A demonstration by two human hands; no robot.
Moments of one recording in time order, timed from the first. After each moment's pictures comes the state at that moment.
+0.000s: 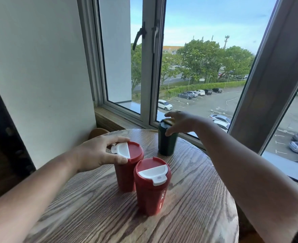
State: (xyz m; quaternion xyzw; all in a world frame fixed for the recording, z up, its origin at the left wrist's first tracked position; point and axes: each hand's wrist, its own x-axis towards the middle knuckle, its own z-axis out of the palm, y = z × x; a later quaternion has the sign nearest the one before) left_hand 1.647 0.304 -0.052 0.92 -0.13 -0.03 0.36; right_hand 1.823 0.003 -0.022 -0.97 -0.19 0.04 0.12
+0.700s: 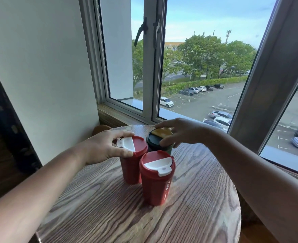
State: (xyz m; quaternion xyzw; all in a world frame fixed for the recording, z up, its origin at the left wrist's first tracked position) left_hand 1.645 0.301 -0.050 0.92 -0.14 -0.04 0.36; right_hand 1.743 0.004 -0.029 -0.89 -0.29 0.14 0.31
